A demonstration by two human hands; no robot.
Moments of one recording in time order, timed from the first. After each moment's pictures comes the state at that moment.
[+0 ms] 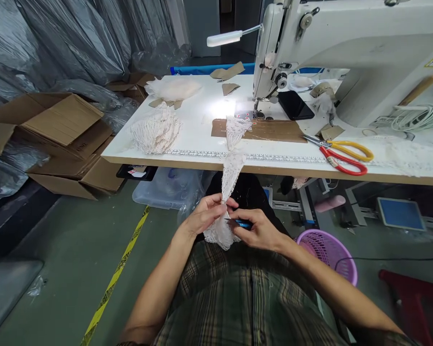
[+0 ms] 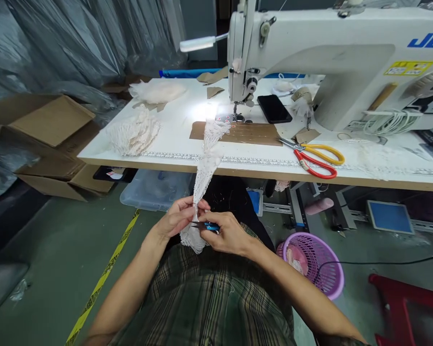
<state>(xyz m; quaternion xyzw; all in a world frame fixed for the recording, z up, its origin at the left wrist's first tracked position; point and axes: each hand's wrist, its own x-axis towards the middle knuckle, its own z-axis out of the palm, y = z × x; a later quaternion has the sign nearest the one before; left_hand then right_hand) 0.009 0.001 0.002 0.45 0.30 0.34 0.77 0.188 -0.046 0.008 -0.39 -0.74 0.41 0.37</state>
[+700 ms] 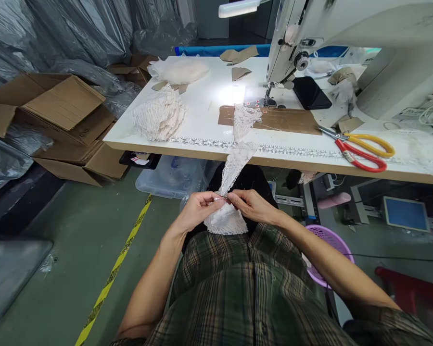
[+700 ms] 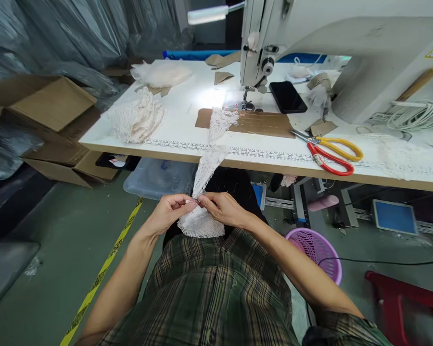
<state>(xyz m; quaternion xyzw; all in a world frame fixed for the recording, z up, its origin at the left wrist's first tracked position) -0.012 -0.014 0.015 0.52 0.46 0.33 0.64 0.183 -0.005 0.007 -0.39 -0.75 0.46 0.26</state>
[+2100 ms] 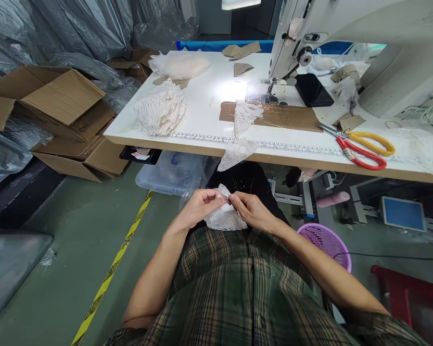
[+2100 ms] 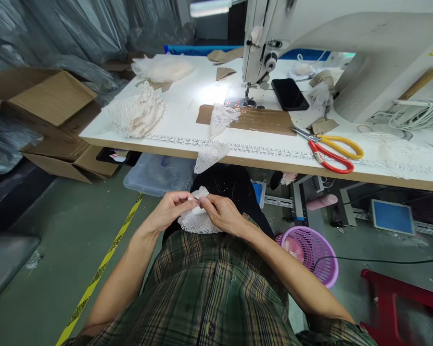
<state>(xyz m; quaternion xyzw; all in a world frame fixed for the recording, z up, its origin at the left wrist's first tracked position) -0.006 -0.019 0.018 0.51 0.46 0.32 0.65 0.176 -0.030 -0.002 -0.44 -0.72 0.45 0.30</state>
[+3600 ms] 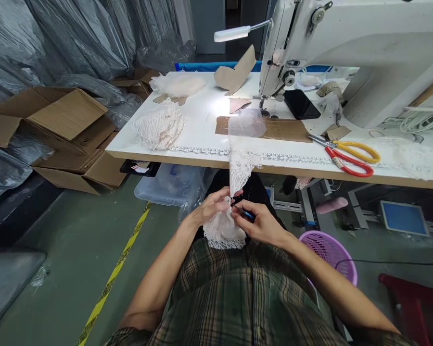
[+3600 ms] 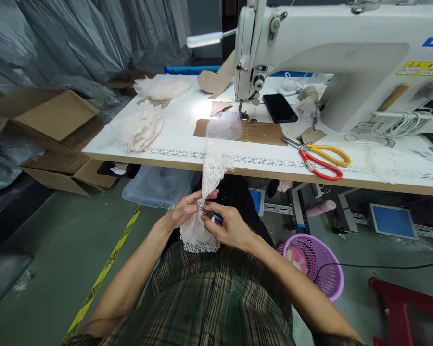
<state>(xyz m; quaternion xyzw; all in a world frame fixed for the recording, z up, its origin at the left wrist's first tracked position) 0.008 0.015 -0.006 0.61 0.26 0.35 0.67 0.190 -0.040 0.014 -0.42 -0.72 0.42 0.36</state>
